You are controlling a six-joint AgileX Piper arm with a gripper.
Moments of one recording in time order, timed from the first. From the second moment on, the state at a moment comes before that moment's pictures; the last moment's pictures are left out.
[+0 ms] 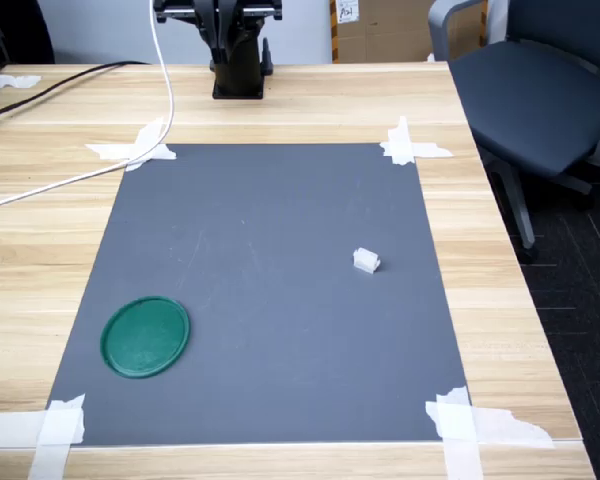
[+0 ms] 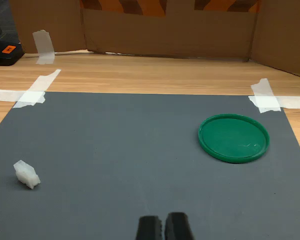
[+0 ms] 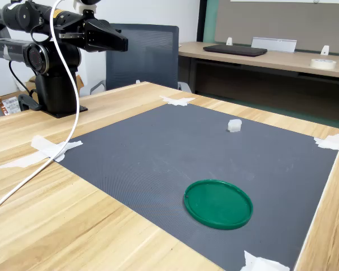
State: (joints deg) arm 7.9 -0.4 0.1 -10.9 5.8 9.4
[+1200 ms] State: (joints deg) arm 22.7 24.3 -13.6 -11.1 11.3 1.8
